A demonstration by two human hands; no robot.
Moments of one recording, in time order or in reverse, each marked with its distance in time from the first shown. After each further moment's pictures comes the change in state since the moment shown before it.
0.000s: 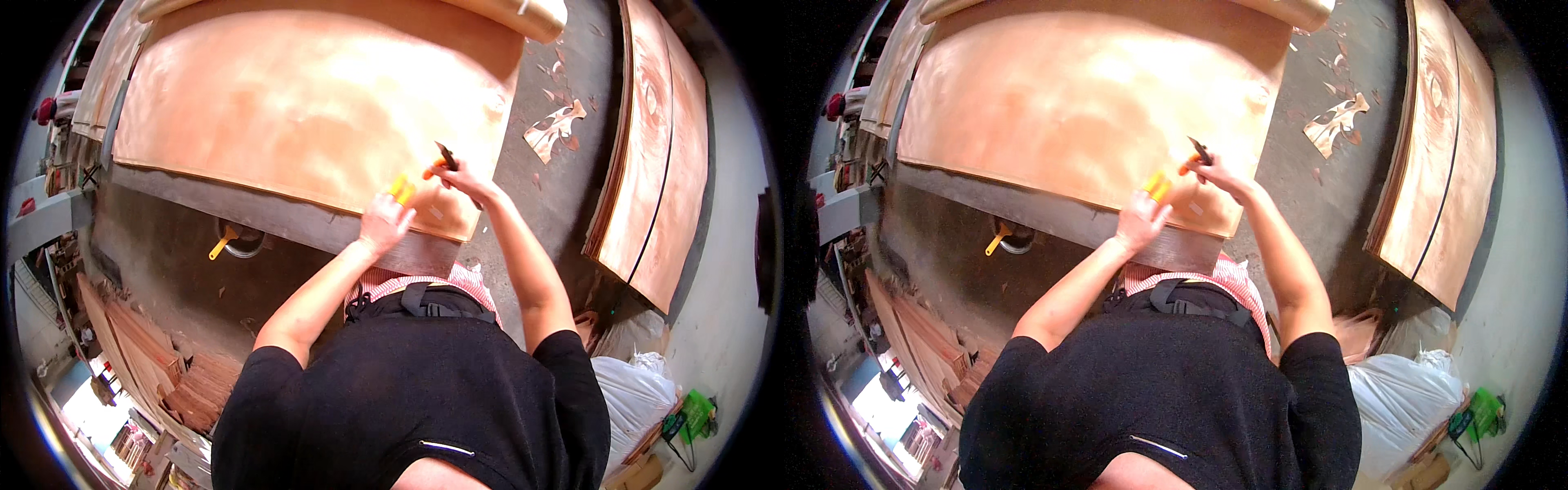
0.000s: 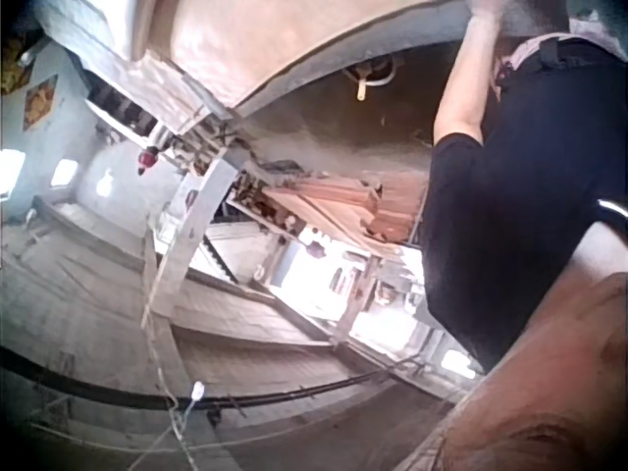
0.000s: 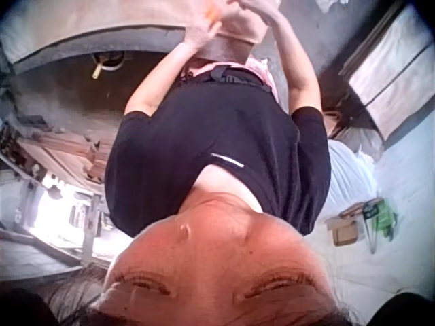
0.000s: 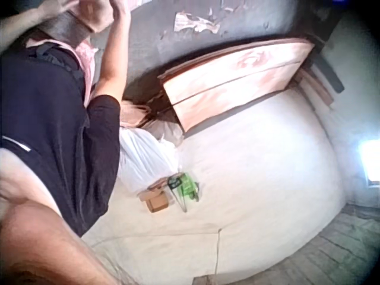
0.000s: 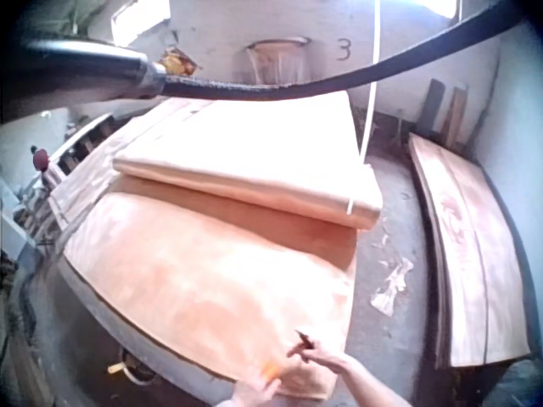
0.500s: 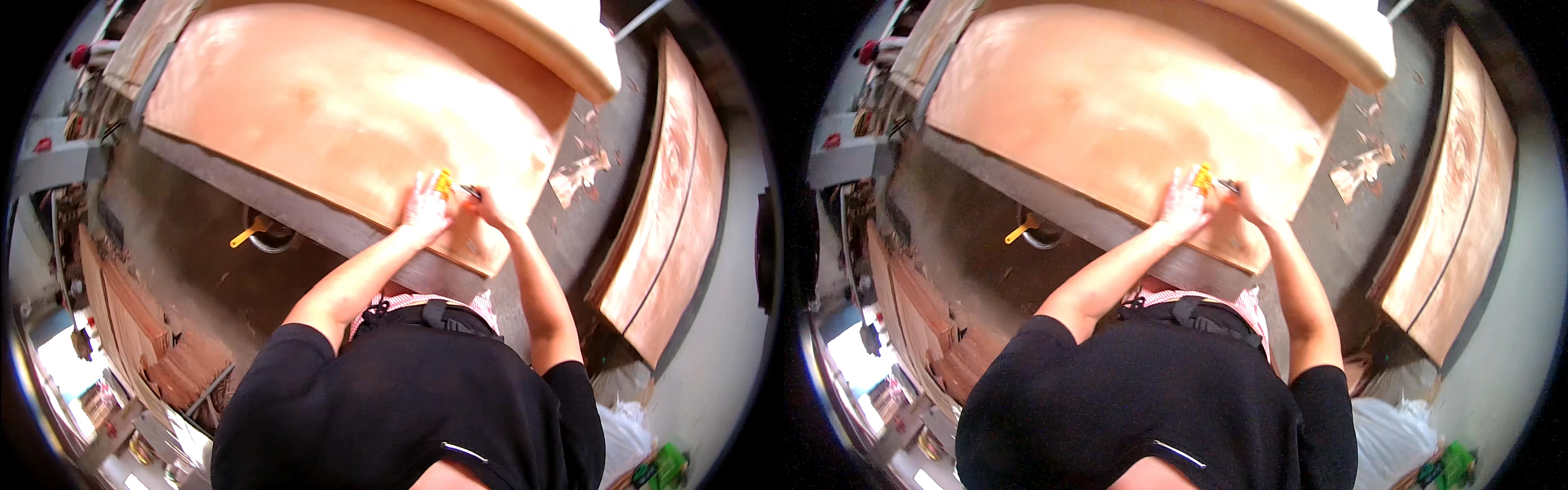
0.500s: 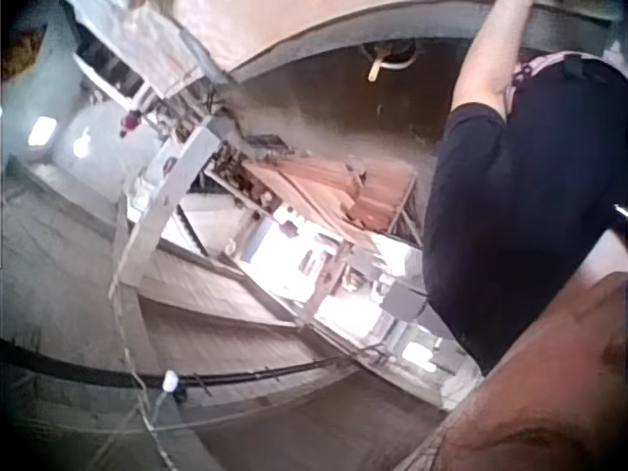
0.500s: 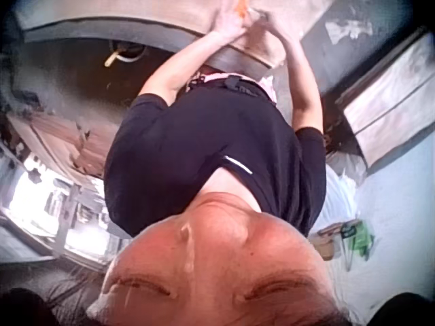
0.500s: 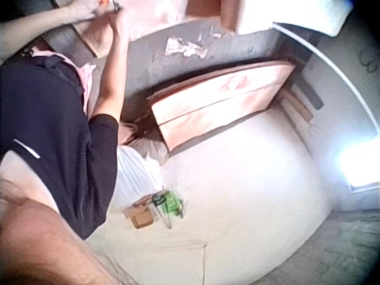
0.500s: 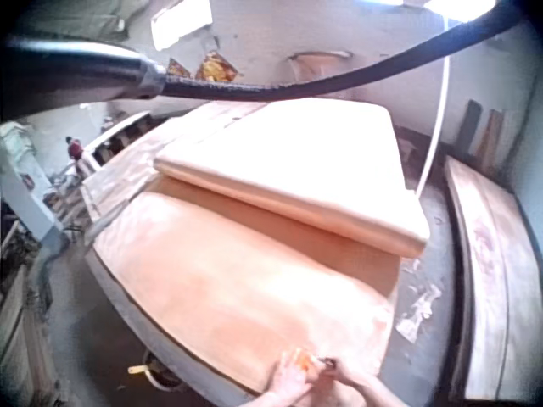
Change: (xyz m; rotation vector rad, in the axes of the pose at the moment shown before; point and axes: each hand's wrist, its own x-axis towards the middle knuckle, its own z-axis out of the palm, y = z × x) left_hand 0.060 -0.018 -0.017 0.558 -0.281 -0.102; right_hand 0.067 0.061 0.010 -0.384 0.107 0.019
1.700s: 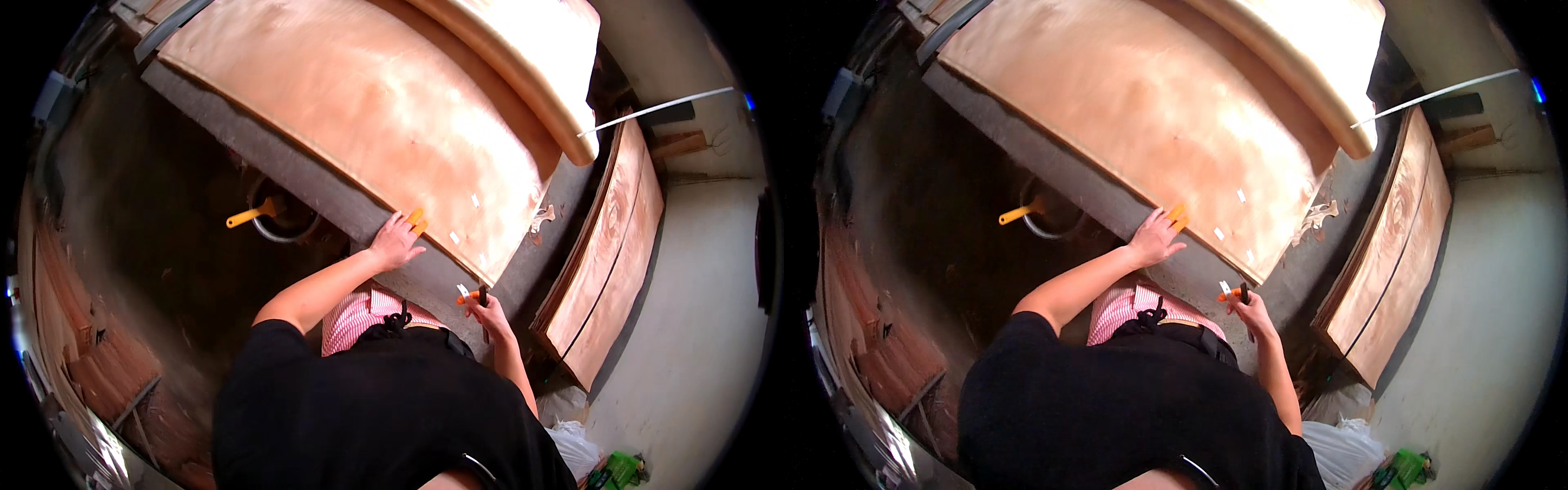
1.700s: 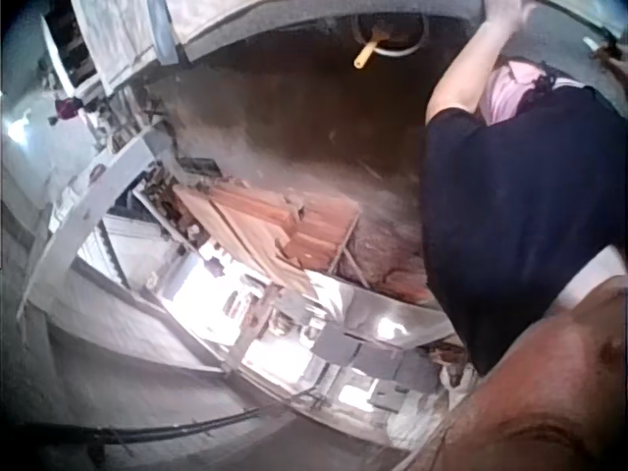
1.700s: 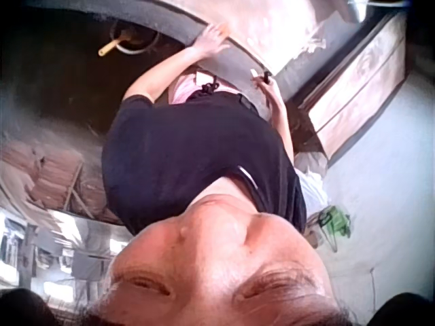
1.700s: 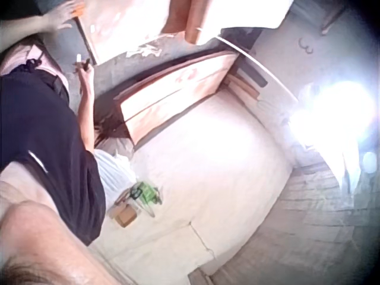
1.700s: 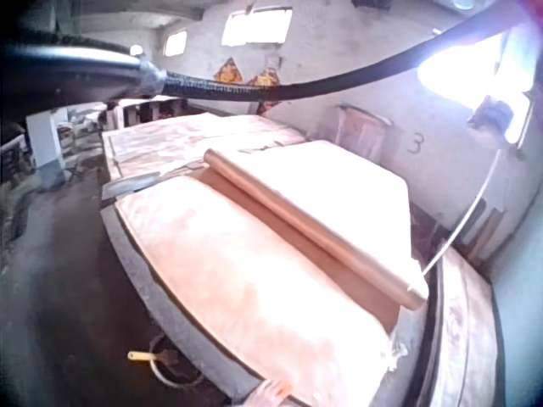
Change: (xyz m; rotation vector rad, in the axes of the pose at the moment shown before) left_hand -0.138 -0.099 0.056 -0.516 0.485 0.148; right_hand -0.225 -0.134 0.082 0.259 -0.011 0.336
